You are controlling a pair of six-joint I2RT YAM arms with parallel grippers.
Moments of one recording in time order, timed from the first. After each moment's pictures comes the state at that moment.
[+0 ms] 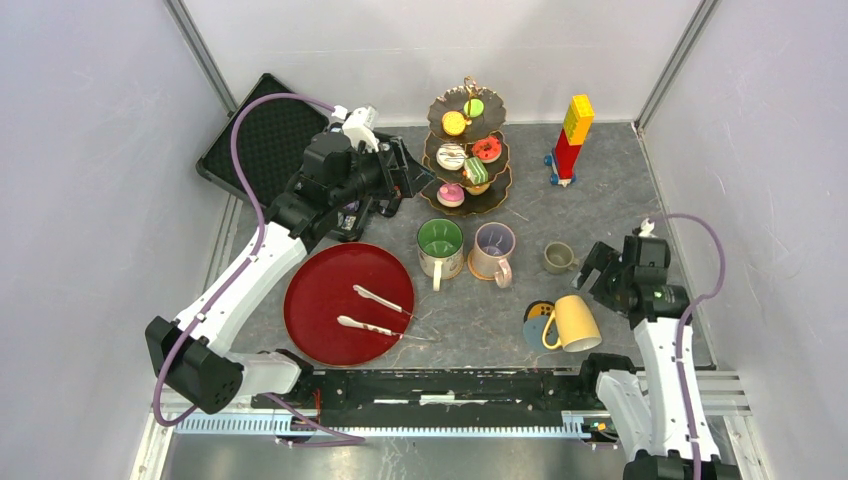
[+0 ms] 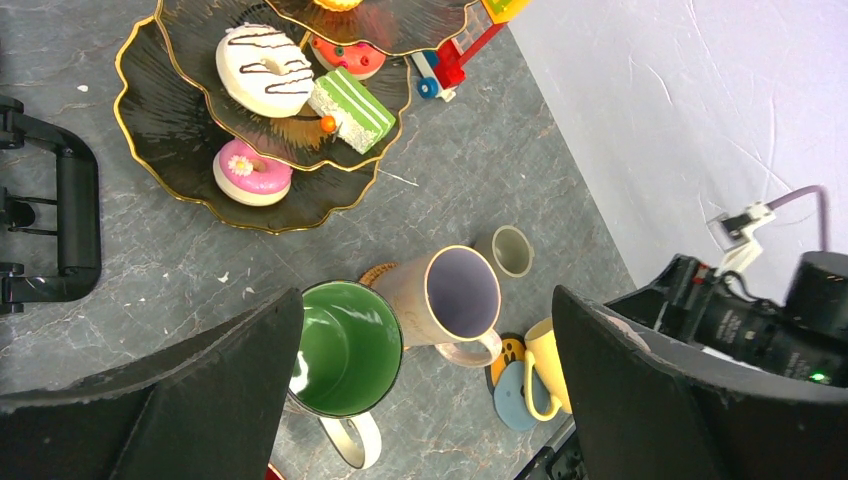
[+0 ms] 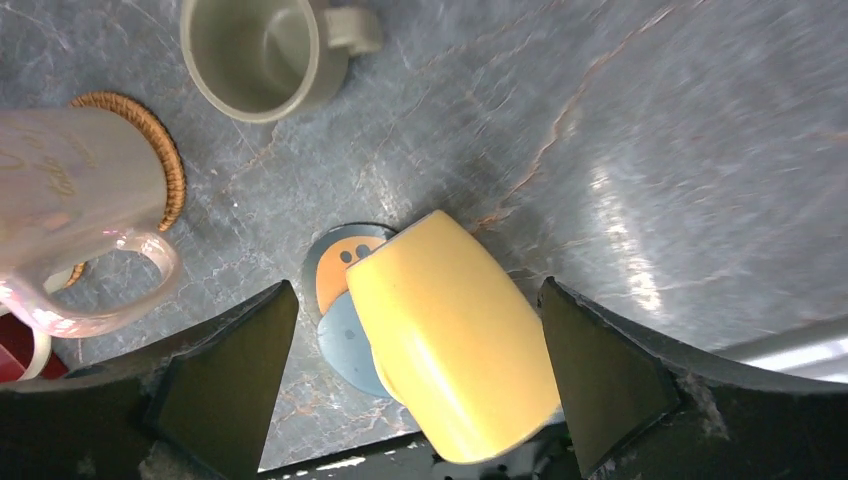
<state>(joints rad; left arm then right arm) -0.51 1.29 1.27 -0.27 0.23 -0.53 -0.11 0.71 0.63 -0.89 -0.02 0.47</state>
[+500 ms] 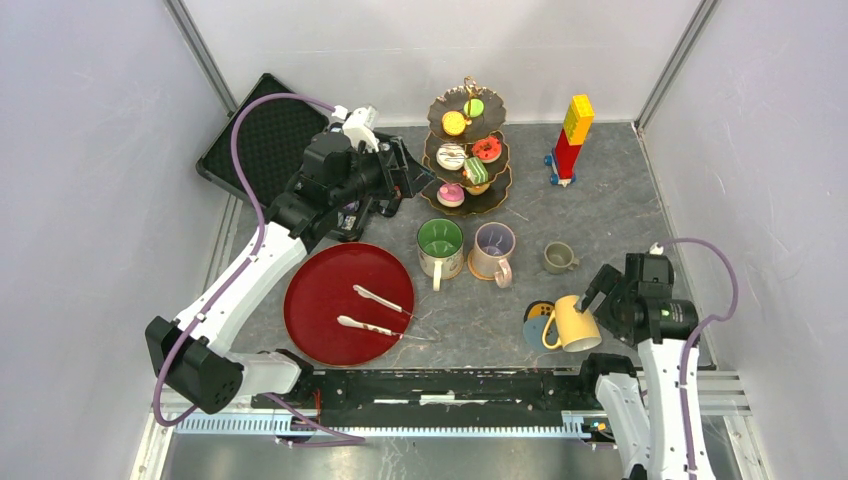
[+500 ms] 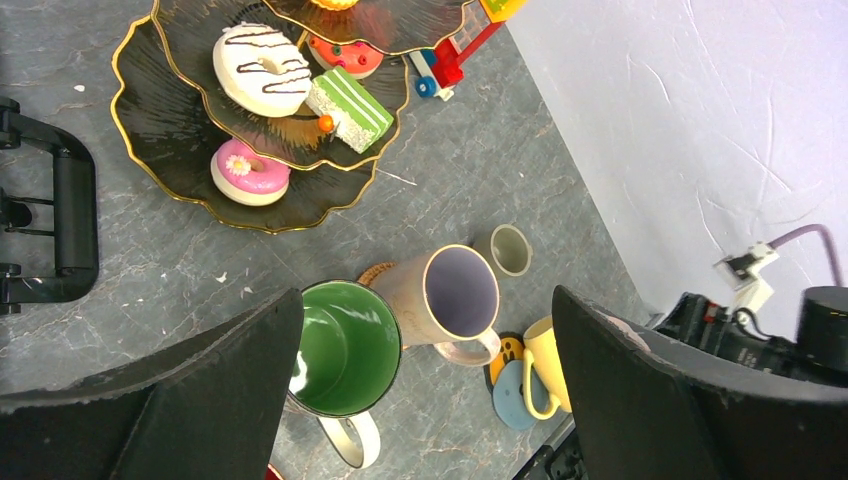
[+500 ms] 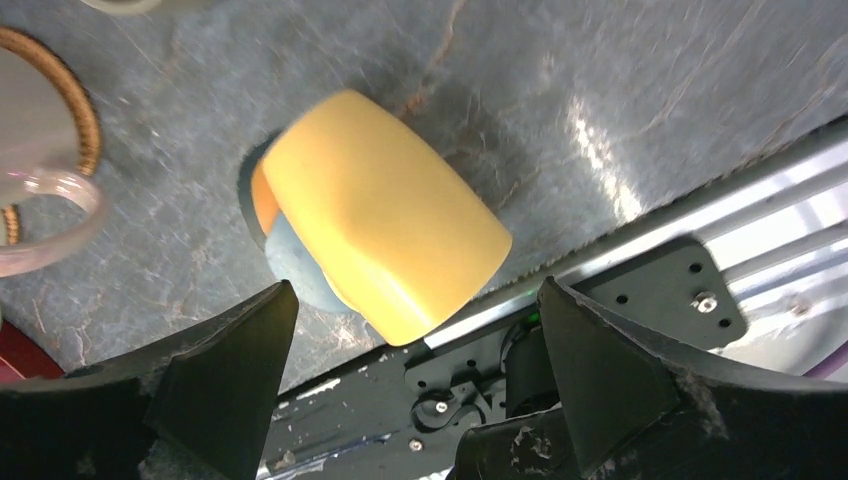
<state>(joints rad) -0.51 1.29 1.27 -0.27 0.23 -0.53 -0.11 0.62 0.75 -1.21 0.07 0.52</state>
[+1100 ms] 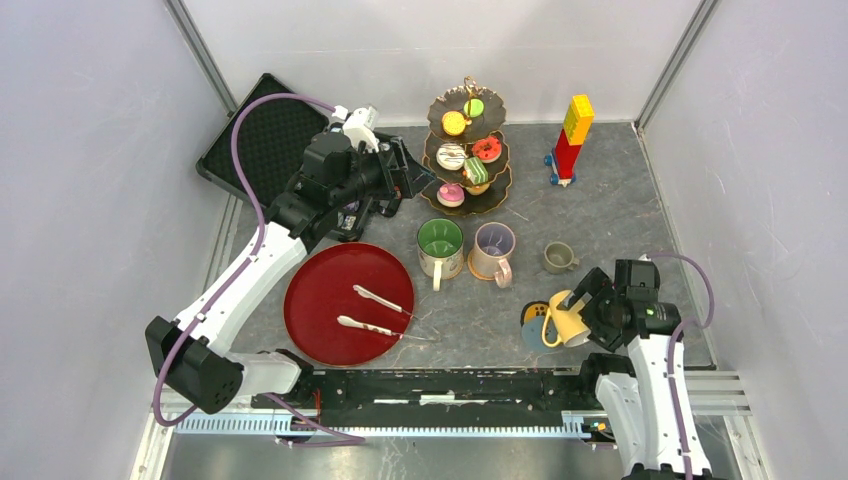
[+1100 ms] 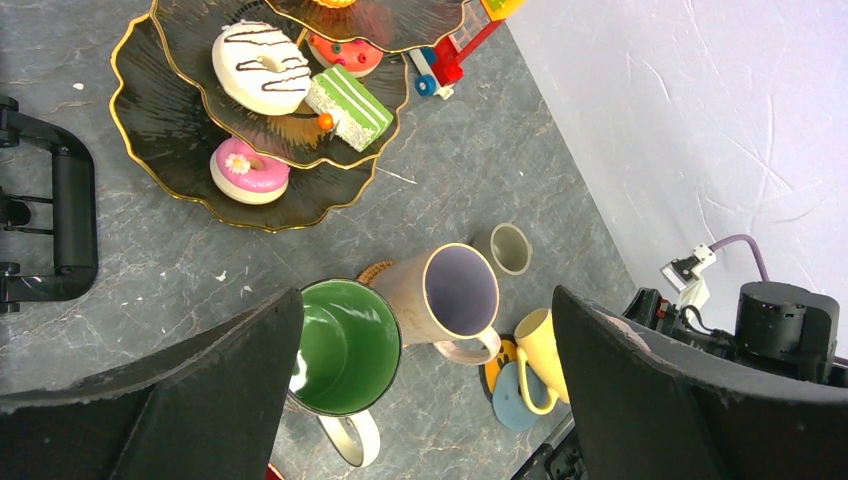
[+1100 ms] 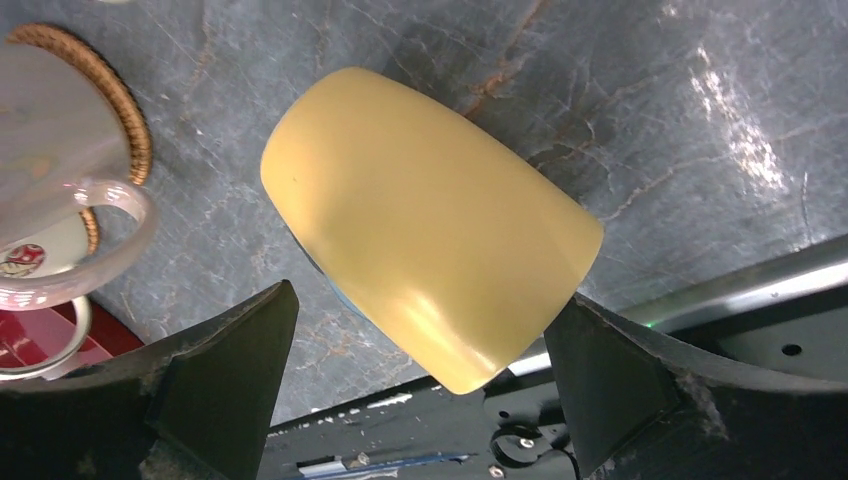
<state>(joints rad) -0.51 1.29 1.27 -0.27 0.24 -0.53 -0.11 0.63 0.54 -1.05 -0.11 0.69</state>
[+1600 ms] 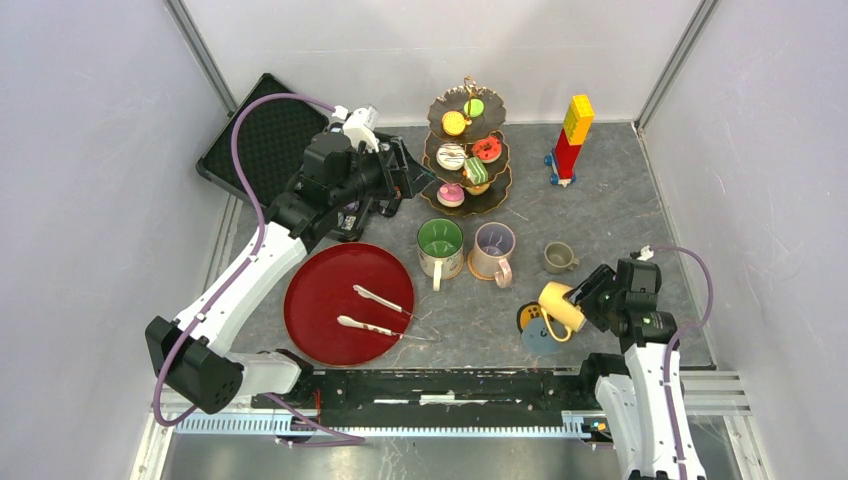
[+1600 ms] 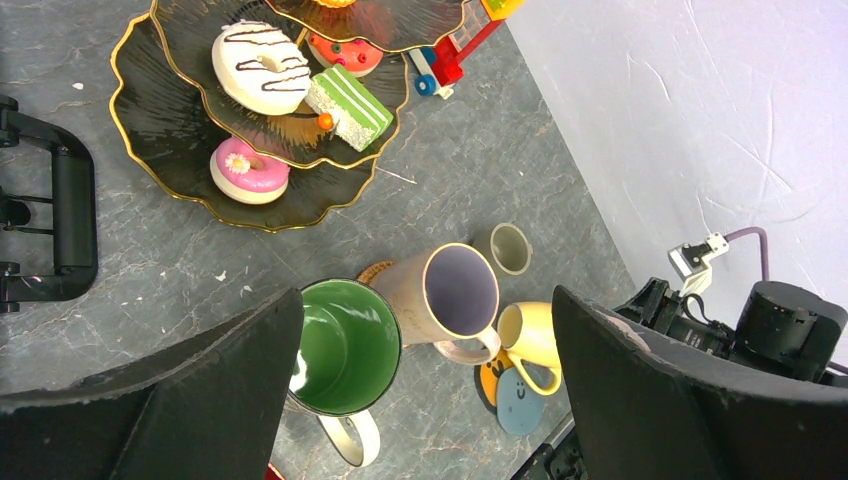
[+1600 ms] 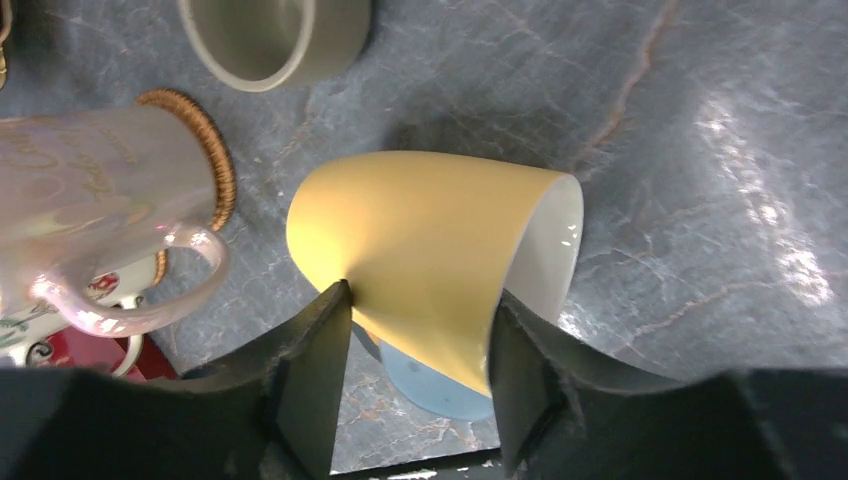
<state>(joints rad) -0.51 1.29 1.27 -0.27 0.24 -0.53 -0.11 0.57 0.48 -0.84 -0.11 0.67</state>
